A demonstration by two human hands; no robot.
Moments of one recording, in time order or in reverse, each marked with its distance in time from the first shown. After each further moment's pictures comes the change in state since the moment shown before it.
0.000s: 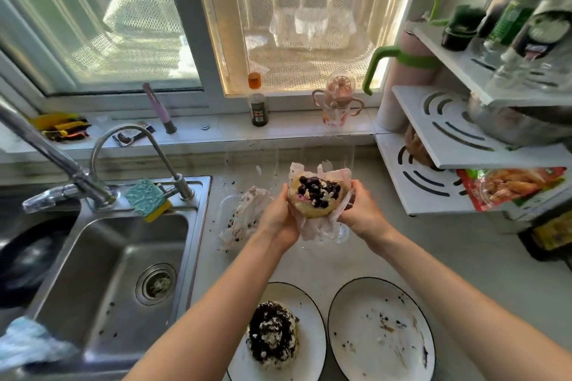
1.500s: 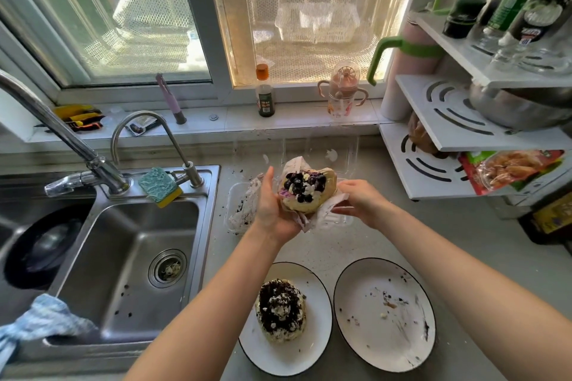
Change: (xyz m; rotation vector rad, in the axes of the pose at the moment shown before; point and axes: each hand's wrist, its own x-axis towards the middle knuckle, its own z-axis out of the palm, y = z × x) left_hand -0.026 0.001 -0.025 -0.205 -0.173 -0.100; right_hand 0.006 -0.003 0.010 0.034 -0.064 0.346
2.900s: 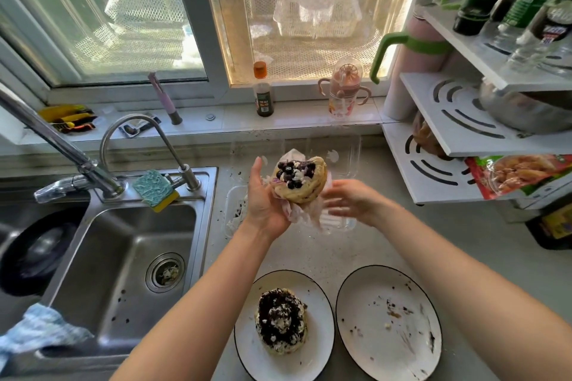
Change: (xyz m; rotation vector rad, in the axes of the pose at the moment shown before) left_hand 0.013 0.025 0.000 0.149 -0.001 0.161; right_hand 0.020 -0.010 0.003 -0.054 -0.118 0.034
